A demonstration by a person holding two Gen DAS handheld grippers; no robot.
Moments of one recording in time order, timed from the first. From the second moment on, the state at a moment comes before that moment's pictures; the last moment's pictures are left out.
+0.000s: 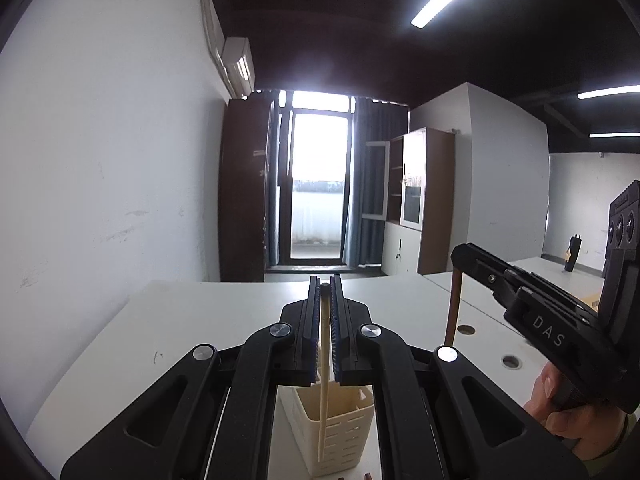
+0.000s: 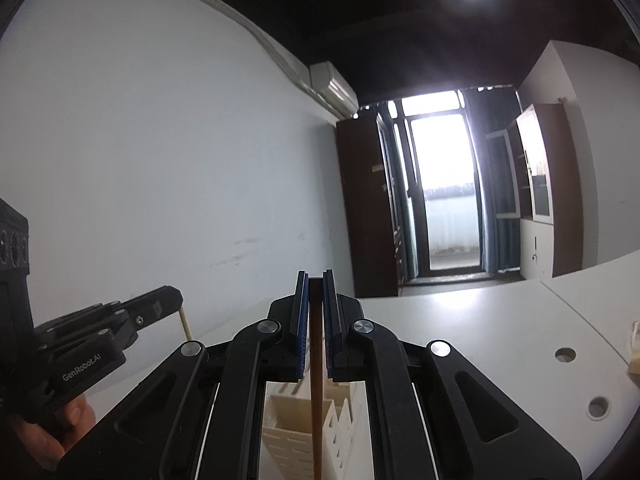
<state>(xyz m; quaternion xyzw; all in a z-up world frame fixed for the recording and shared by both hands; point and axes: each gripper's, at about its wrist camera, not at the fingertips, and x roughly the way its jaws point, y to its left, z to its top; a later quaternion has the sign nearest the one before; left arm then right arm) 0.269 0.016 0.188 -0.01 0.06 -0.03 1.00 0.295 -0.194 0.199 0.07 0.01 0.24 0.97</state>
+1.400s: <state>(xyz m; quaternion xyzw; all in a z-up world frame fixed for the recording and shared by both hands) 0.339 0.029 0.130 -0.04 0.10 -0.04 0.99 0.362 -0.172 0.164 0.08 0.00 0.28 0.96</state>
